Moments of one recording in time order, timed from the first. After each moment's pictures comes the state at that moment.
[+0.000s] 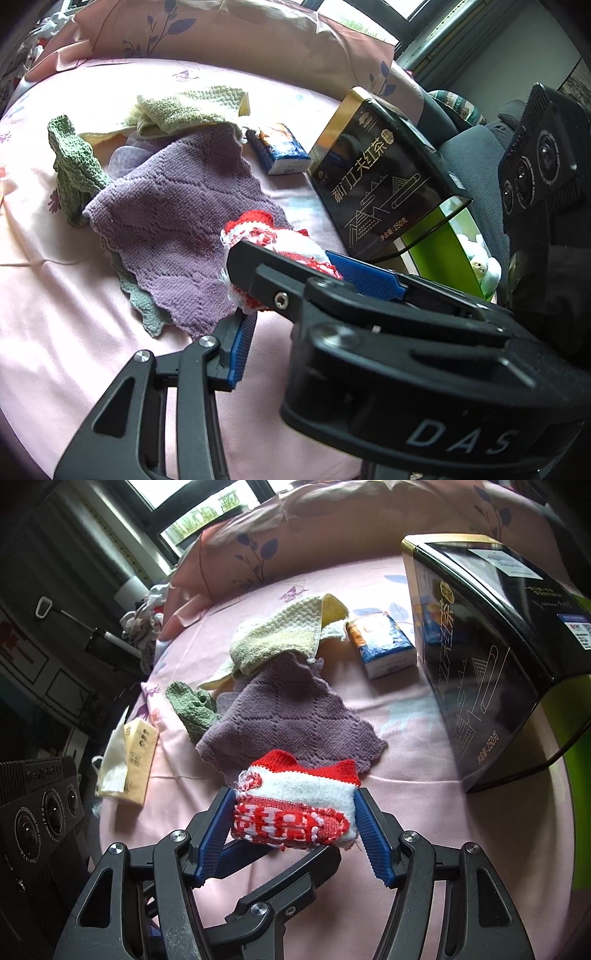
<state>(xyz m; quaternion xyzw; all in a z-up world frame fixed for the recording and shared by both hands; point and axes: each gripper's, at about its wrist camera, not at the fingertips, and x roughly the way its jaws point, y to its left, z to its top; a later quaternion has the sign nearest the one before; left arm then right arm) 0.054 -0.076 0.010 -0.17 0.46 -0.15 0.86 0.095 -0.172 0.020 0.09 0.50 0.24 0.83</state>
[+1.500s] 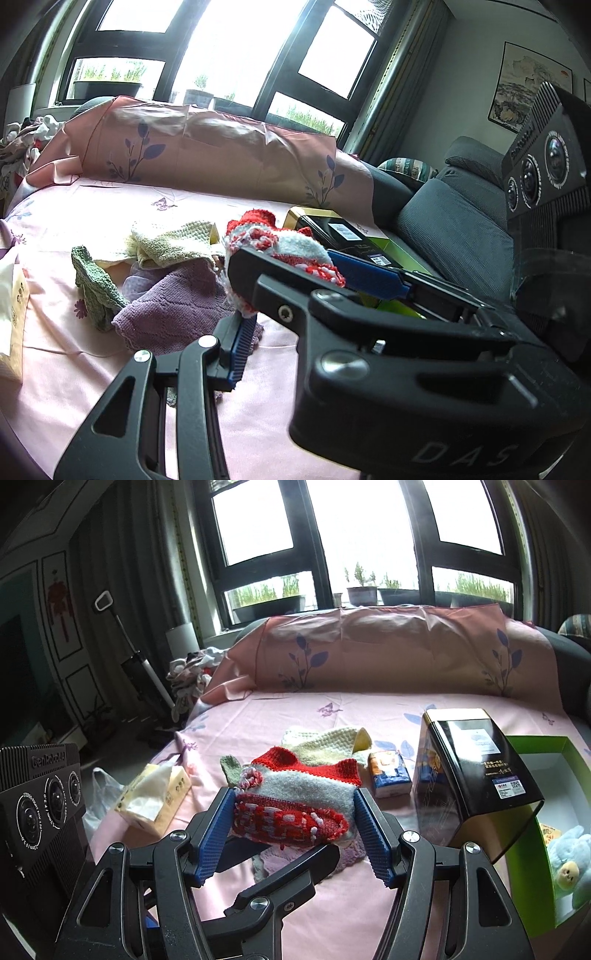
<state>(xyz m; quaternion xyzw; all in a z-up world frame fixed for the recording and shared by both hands) 0.011 -0.072 0.065 -0.14 0.25 -0.18 0.94 0.038 -0.166 0.099 0.00 0.29 0.27 0.92</state>
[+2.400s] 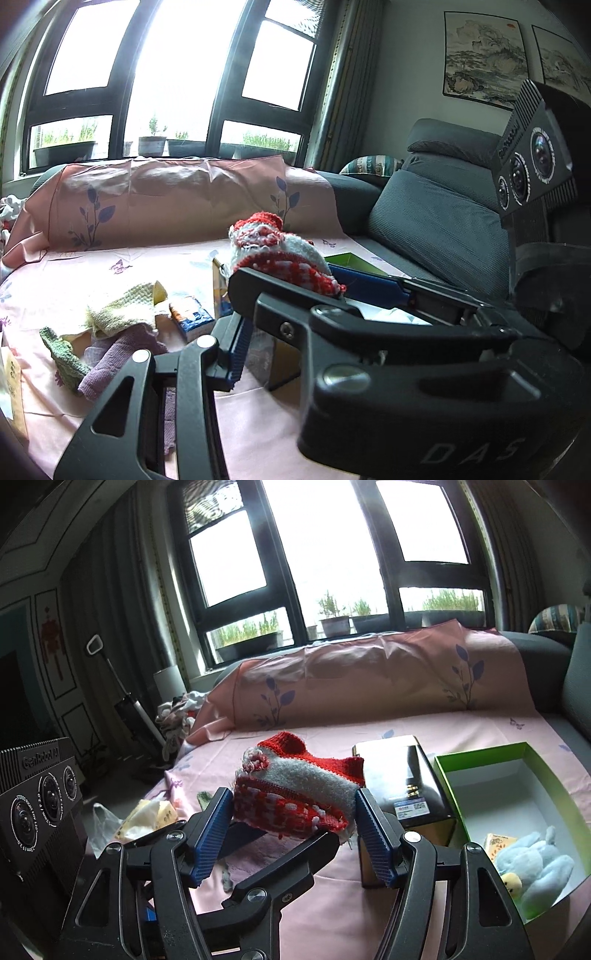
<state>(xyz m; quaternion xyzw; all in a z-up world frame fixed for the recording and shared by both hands) 0.016 -0.158 0.108 -0.04 0.20 -0.23 0.95 0.033 -0.258 0.131 0.06 0.24 0.24 0.94</state>
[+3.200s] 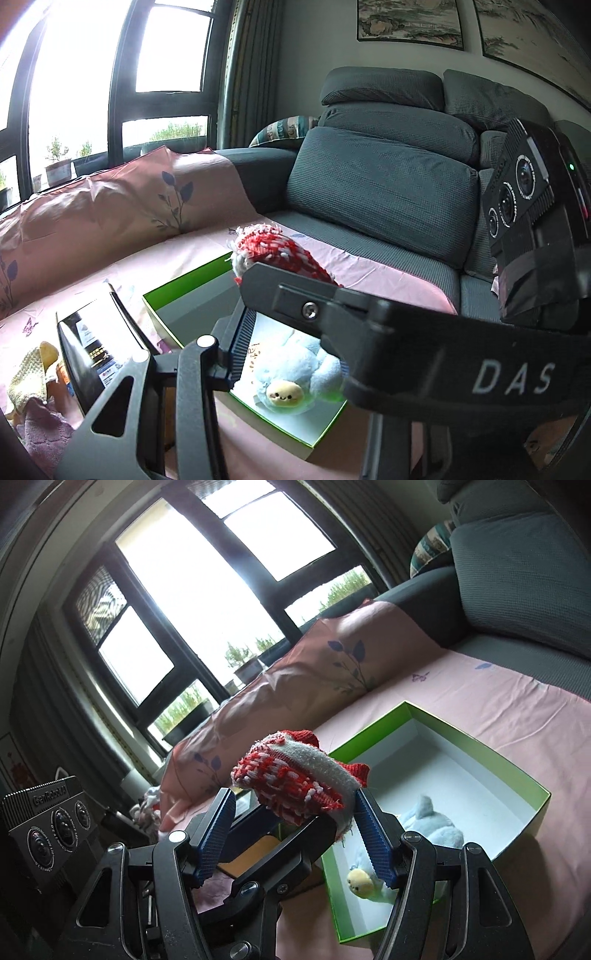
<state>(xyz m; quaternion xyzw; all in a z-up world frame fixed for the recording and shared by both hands) 0.059 -0.315 0.108 0.06 0.22 -0.35 0.91 0.042 -0.433 0.101 0.28 0.22 0.13 0.92</state>
